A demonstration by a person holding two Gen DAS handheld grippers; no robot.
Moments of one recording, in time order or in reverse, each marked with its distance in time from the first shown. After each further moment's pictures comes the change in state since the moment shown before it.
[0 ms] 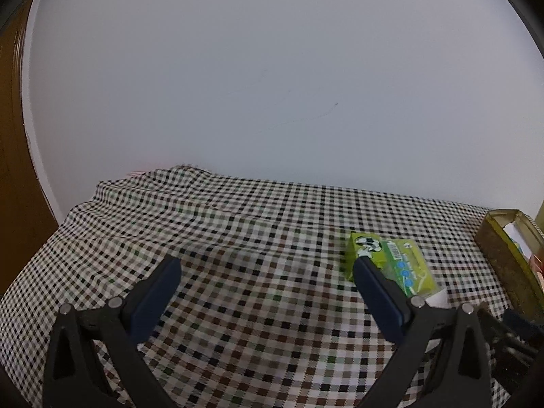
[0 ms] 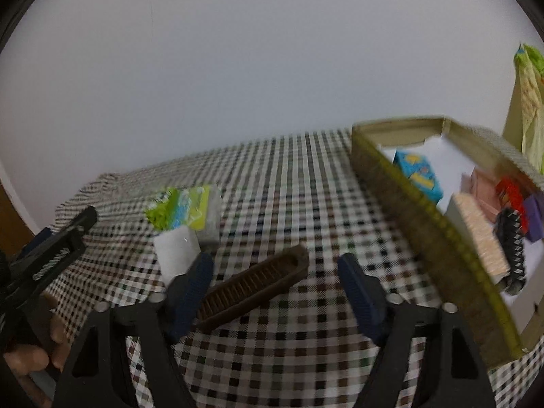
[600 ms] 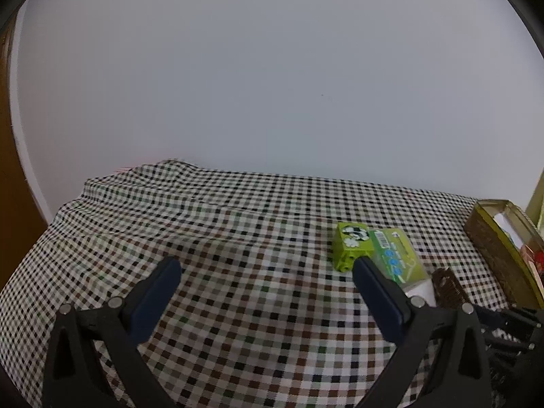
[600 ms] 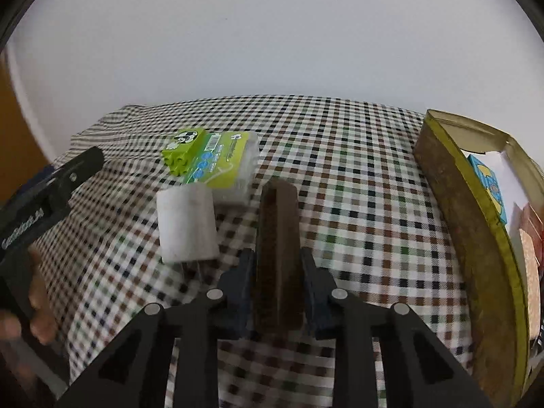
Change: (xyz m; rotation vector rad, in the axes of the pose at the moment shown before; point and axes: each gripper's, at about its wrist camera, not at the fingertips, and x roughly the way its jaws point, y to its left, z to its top) left arm -0.002 -0.002 -0.003 0.024 0.028 -0.070; right arm 0.013 -0.002 -0.007 -0.234 0.139 0.136
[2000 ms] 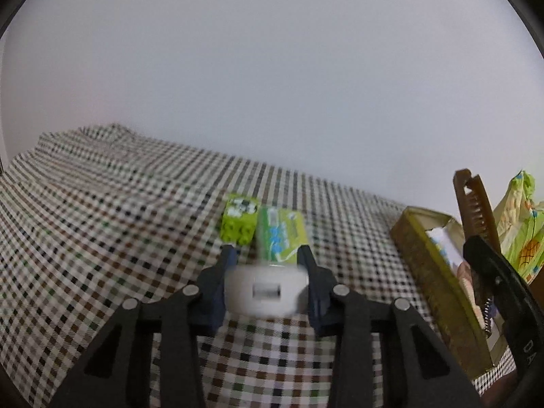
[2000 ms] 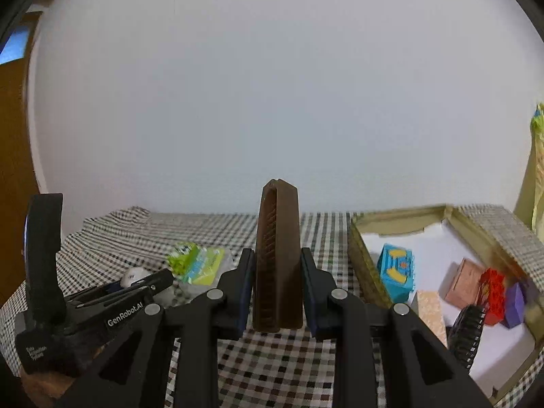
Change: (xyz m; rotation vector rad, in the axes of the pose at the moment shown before) left arm -0.010 -0.056 -0.026 -0.145 0.017 -0.220; right arm -0.087 -0.028 -0.001 0.000 -0.500 -0.051
